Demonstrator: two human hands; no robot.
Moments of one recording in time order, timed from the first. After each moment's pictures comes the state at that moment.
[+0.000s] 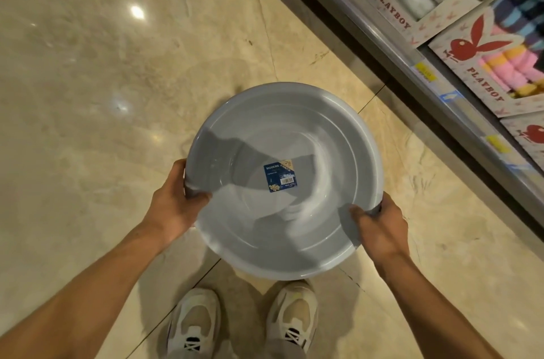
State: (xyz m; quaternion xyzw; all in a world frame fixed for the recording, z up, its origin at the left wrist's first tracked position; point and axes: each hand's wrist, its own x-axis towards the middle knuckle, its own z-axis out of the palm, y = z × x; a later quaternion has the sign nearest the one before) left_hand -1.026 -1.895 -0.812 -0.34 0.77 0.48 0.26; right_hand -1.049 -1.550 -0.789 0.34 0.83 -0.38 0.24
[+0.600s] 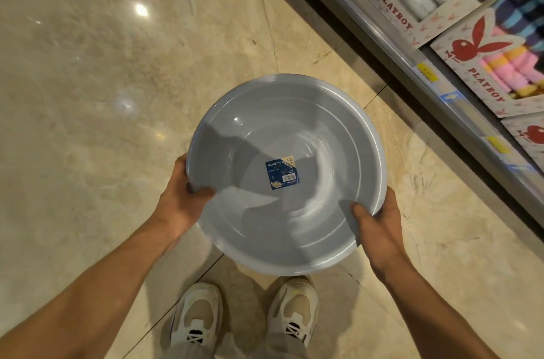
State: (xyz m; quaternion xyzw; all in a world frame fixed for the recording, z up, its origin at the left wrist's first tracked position) left_hand -1.029 -1.885 -0.797 -0.38 0.69 0.57 0.24; right_hand -1.040 -1.555 -0.780 0.33 0.78 -0.49 0.23
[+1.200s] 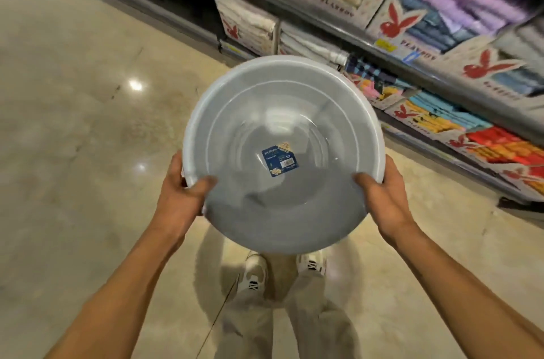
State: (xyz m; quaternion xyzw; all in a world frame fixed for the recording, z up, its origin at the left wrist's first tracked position) left_hand -1.071 -1.899 -0.440 -0.25 0.75 0.59 0.18; right_hand -1.039 -1.569 -0.447 0.37 0.74 -0.55 0.12
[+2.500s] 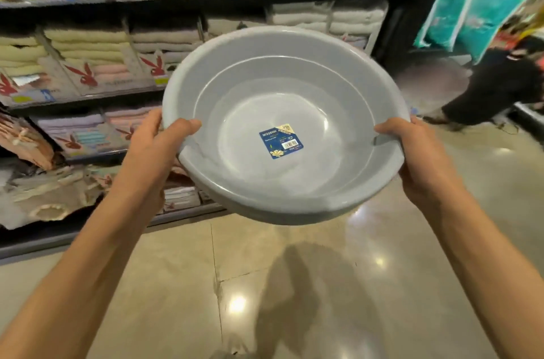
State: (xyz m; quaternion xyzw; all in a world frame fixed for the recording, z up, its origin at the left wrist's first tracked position) left_hand -0.911 -1.729 0.141 0.19 0.70 0.65 0.21; right_hand -0.668 -1.495 0.149 0.44 0.60 -0.59 -0.31
